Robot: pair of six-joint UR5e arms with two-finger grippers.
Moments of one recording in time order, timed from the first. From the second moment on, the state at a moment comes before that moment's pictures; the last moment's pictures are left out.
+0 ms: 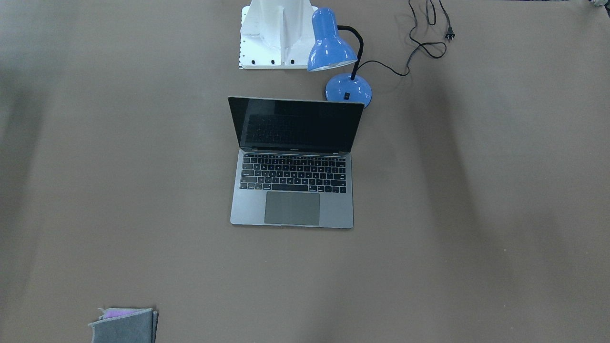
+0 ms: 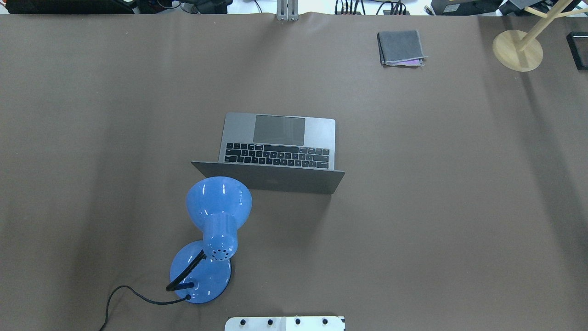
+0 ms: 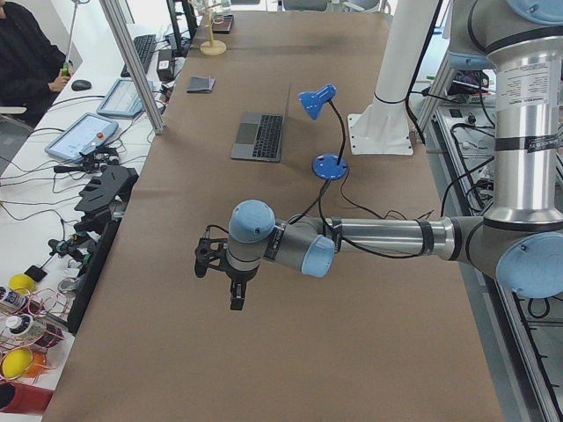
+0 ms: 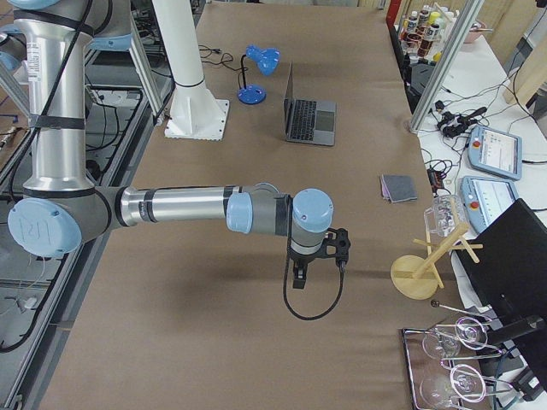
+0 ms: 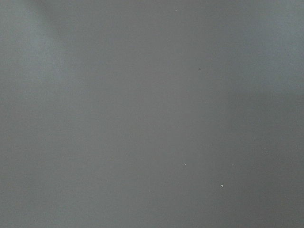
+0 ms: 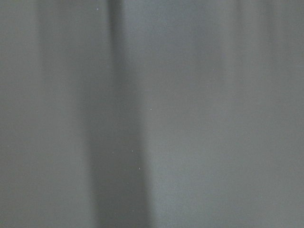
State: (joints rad) left arm -1.57 -1.48 -1.66 -1.90 -2.32 -0.27; right arm 1.59 -1.63 1.72 -1.70 2.41 0.01
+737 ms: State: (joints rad) left arm -1.56 -1.49 -1.65 -1.89 -2.33 -0.28; right arm 1.59 -1.63 1.74 -1.70 2.42 0.01
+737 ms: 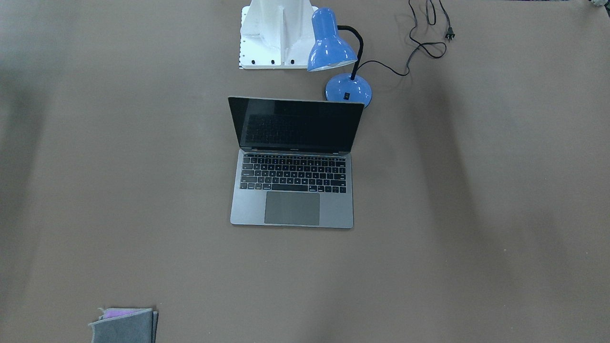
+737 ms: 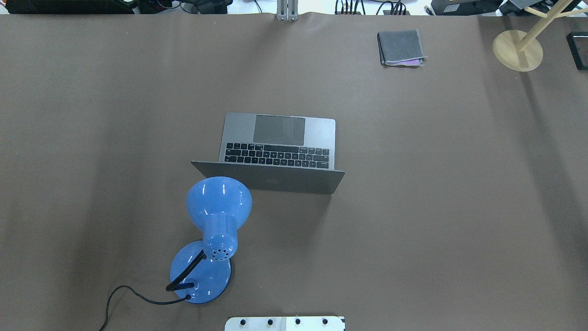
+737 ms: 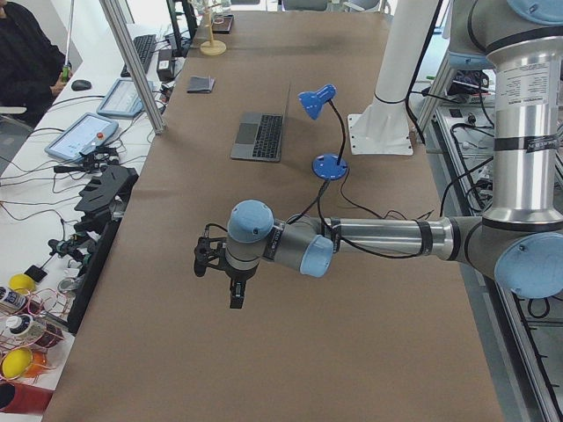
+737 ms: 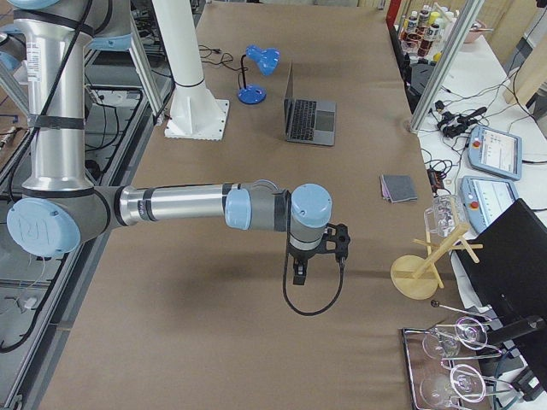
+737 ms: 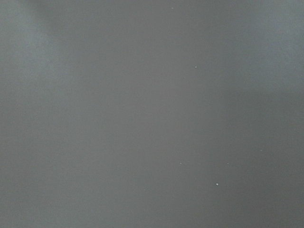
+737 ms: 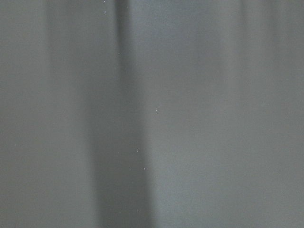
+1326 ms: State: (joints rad) left arm -1.56 -1.49 -1.66 -1.90 -2.33 -0.28; right arm 1.59 -1.63 1.75 -1.70 2.43 0.02
